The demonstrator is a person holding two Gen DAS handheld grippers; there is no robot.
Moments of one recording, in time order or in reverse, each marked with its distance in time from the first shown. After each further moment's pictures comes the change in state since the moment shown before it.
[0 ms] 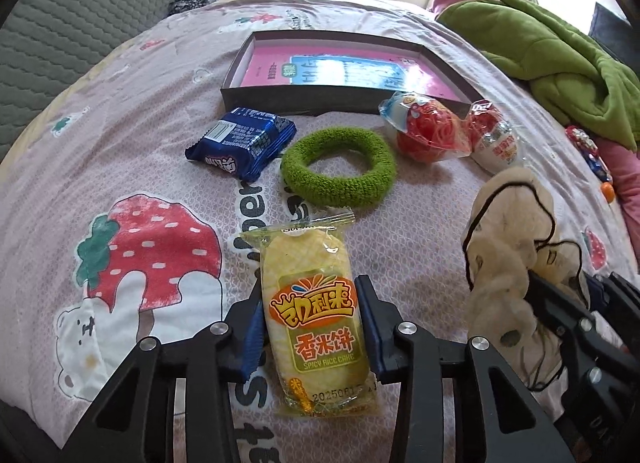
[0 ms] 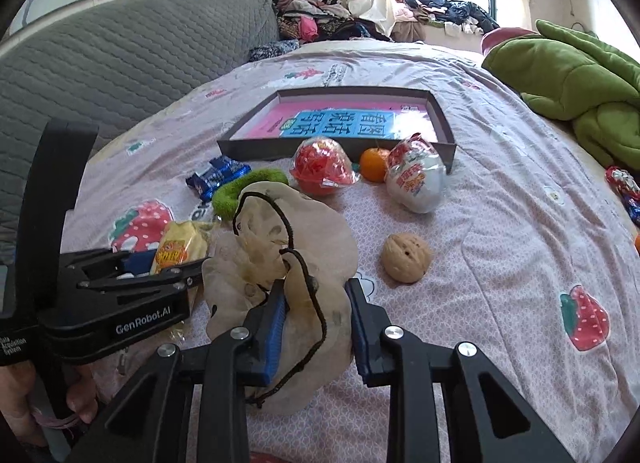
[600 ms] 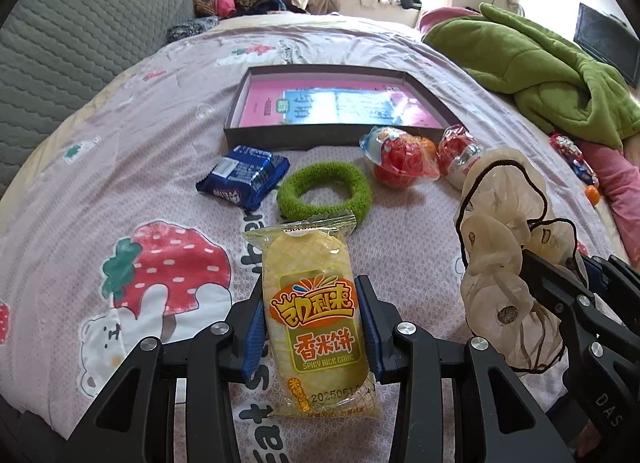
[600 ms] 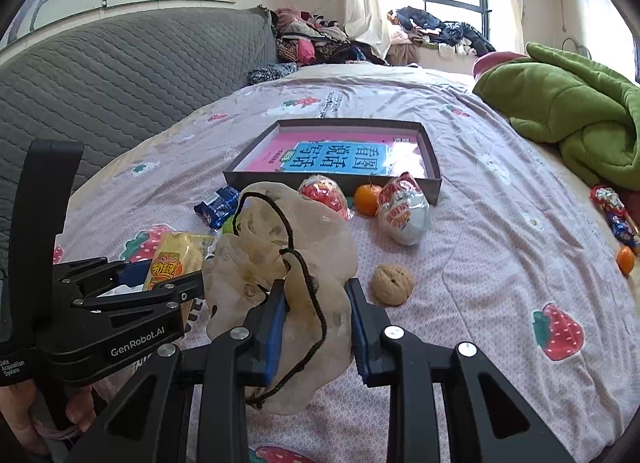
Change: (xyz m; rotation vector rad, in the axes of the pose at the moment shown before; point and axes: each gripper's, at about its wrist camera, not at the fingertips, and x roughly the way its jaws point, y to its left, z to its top) left arm -0.035 -0.005 0.000 0.029 -0.093 0.002; right arm -0.029 0.007 0.010 -0.016 -0.080 -0.035
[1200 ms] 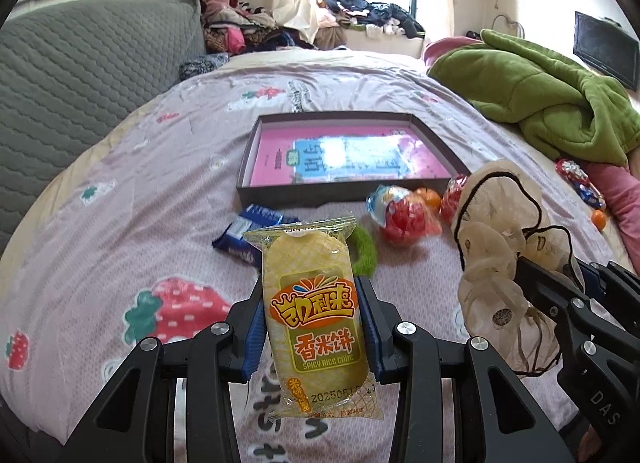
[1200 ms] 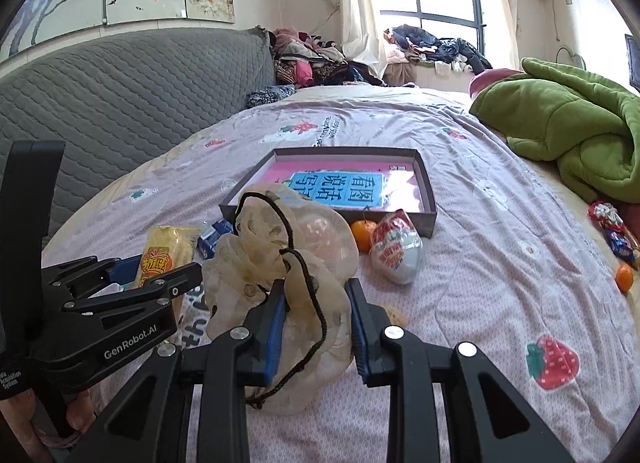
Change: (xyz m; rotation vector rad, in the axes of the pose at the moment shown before) left arm -0.015 -0.004 0.027 0.016 -0.134 0.049; right arm 0.000 -0.006 0.020 0.009 -0.081 0.002
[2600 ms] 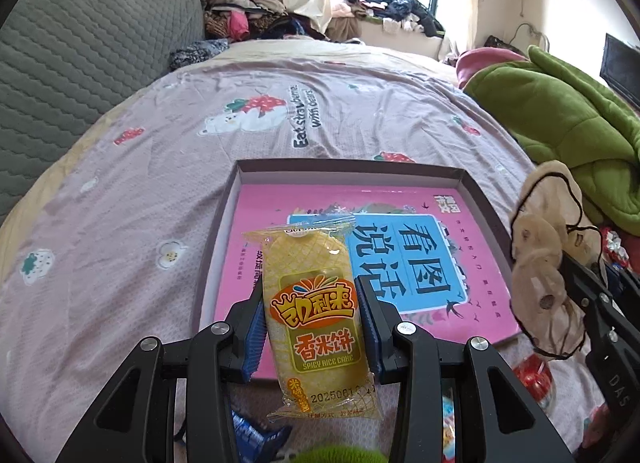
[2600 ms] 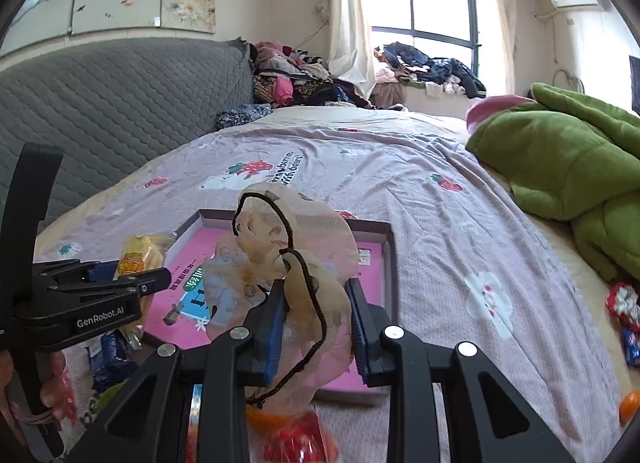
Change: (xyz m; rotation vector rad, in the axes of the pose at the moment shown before) left arm 0.155 0.007 0.140 -0.069 0.060 -0.001; right arm 0.127 -0.072 0.112 -0.047 -0.061 -0.066
